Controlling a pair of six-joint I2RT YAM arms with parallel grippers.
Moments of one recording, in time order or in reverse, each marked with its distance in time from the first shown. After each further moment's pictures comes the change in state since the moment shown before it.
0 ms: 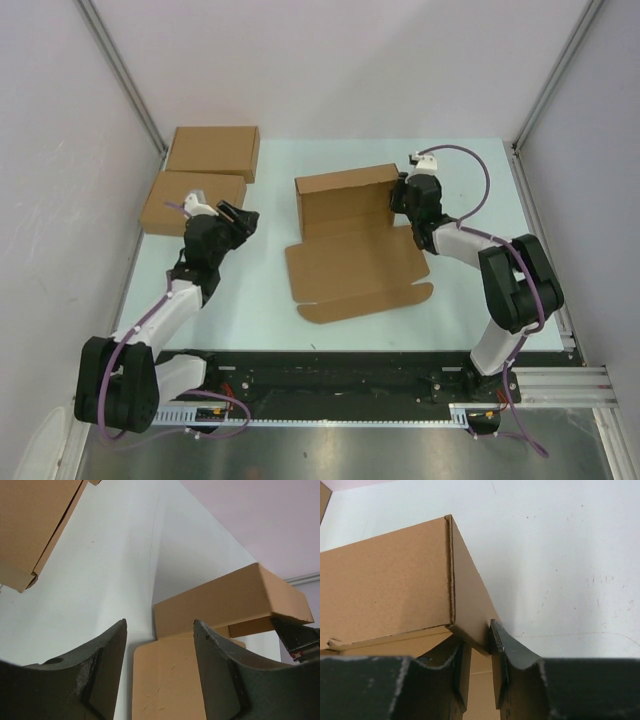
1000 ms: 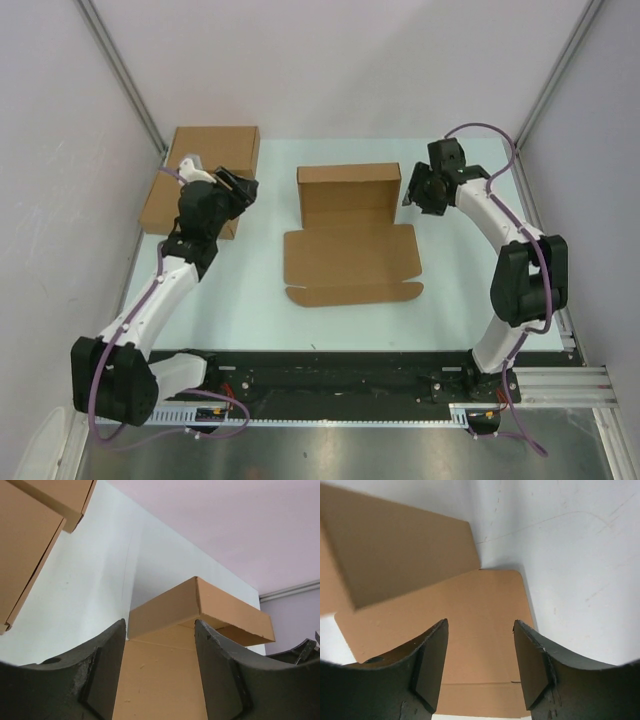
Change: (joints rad) left arm -0.045 0.053 0.316 -0.220 -0.059 0.037; right arm -0.155 0.036 0.487 -1.061 -0.214 0.217
